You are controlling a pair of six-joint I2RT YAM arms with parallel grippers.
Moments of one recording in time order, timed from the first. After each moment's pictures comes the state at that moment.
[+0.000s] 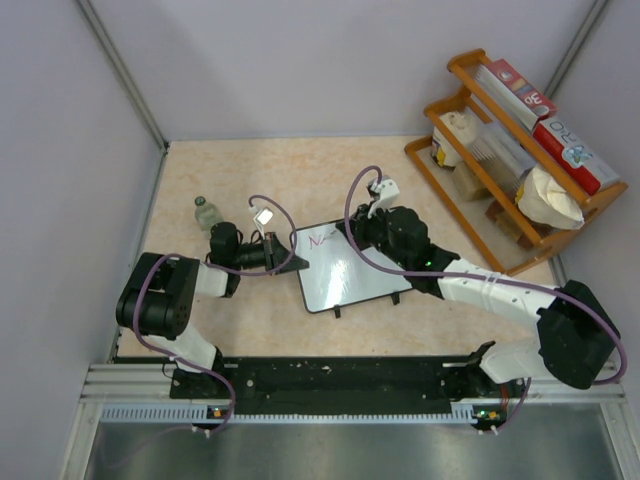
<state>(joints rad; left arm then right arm) -0.16 1.63 0.45 0.88 1.12 -0.67 0.79 1.33 0.79 0.35 0.09 0.37</state>
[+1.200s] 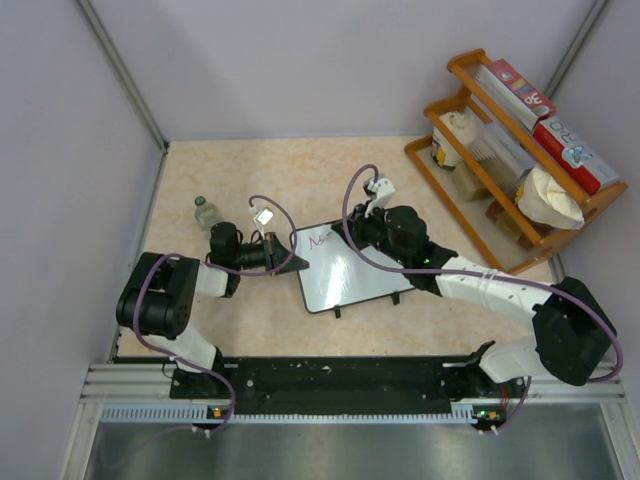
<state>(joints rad) -0.16 1.63 0.45 0.88 1.13 -0.67 0.78 1.35 0.80 0.37 0.00 0.37</state>
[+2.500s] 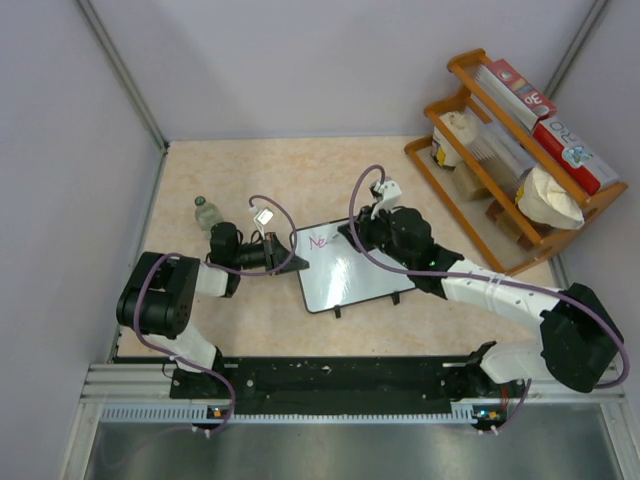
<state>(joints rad) -0.16 1.64 0.45 0.89 1.13 -0.68 0.77 1.31 0.77 0.32 0.03 0.40</state>
